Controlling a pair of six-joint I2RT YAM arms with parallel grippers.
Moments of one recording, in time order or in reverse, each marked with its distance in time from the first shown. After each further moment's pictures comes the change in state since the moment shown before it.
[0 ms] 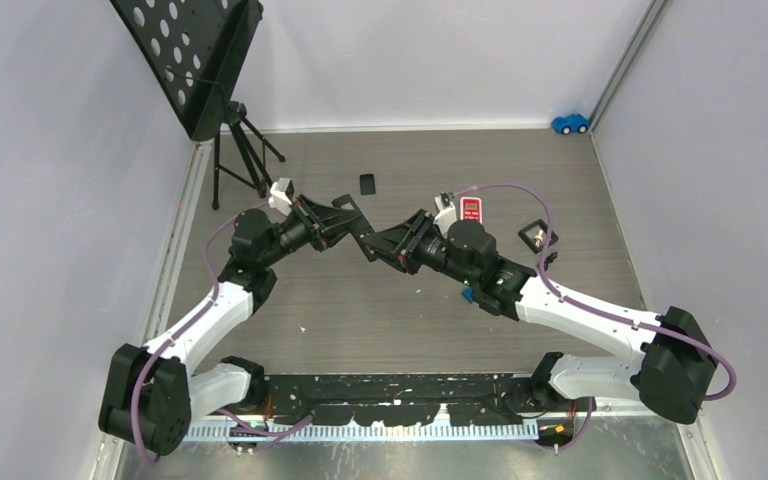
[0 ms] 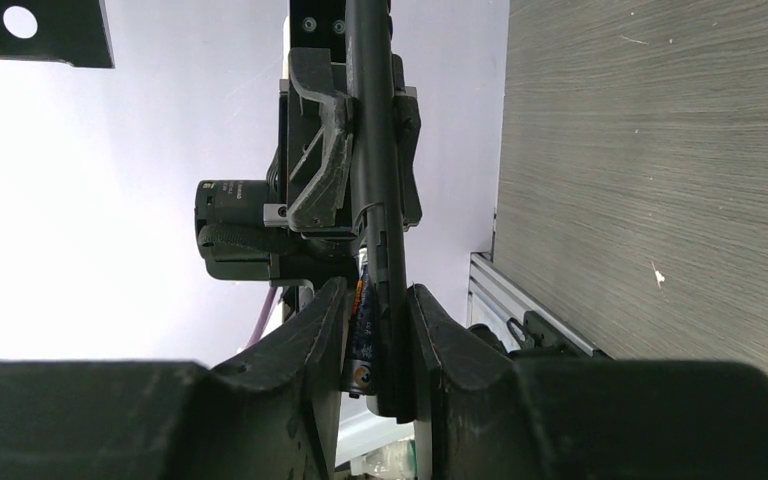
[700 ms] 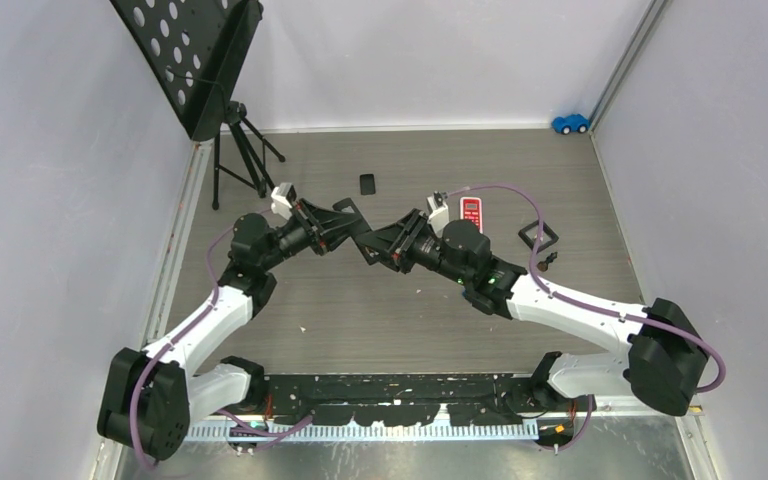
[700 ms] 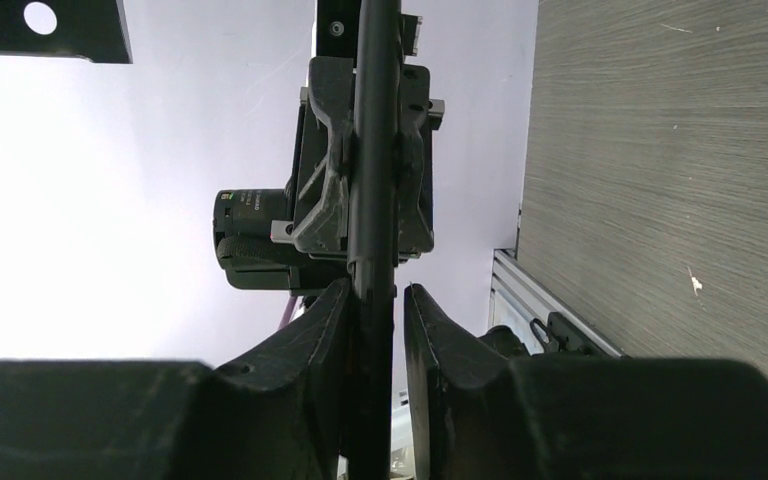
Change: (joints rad) left arm 0.001 -0.023 -0.026 0.032 0.010 -0.079; right arm -0.007 0.049 -0.007 0.090 -0.025 0.035
